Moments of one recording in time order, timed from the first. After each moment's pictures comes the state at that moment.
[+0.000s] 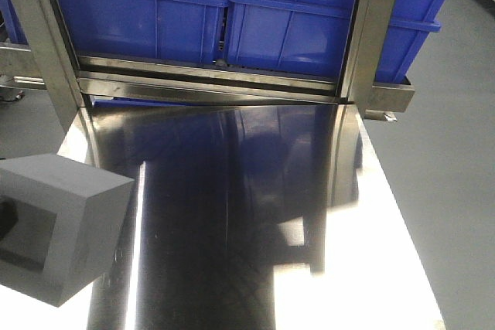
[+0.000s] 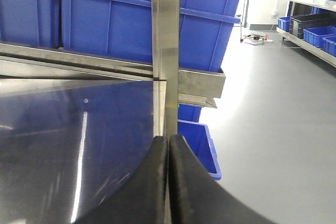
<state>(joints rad) -0.37 0.39 -0.39 -0.44 0.24 0.36</state>
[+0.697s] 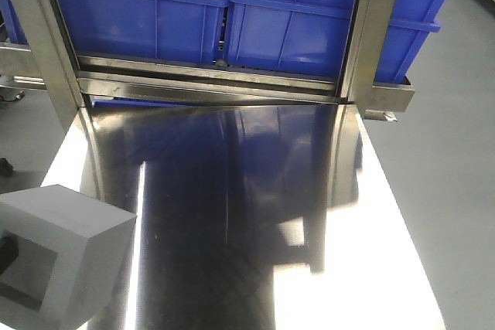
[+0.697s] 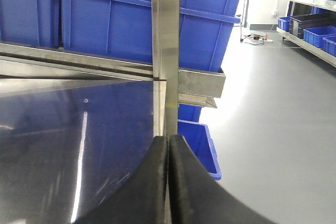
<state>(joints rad) -0.37 0.32 -0.36 -0.44 0.34 0.36</state>
